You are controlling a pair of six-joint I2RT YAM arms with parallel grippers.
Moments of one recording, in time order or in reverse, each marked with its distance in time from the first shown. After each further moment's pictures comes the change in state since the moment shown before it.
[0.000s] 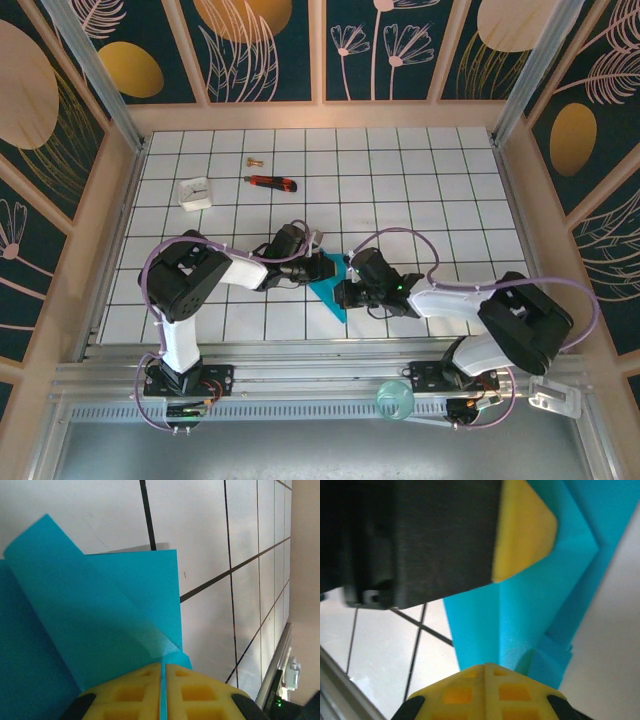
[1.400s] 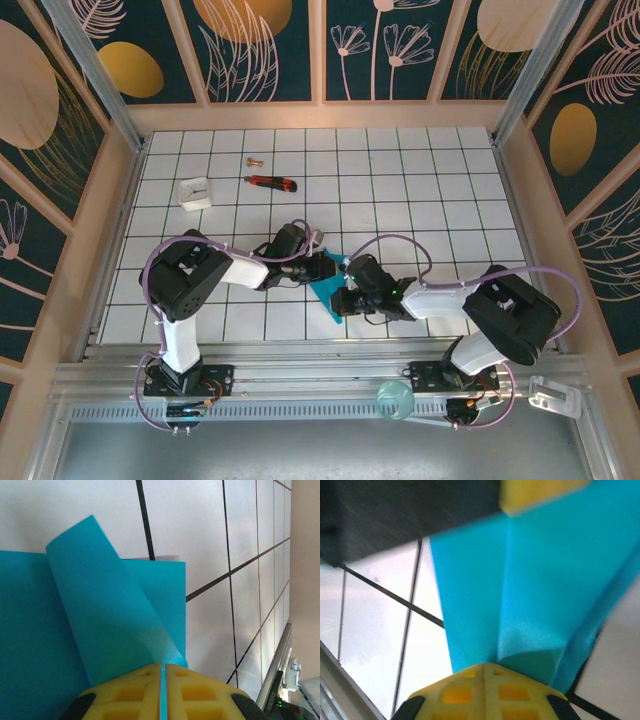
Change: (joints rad) left arm 0.000 0.006 0.010 -0.003 -0.002 0.004; right arm 0.041 0.055 -0.040 0.081 -0.043 0.047
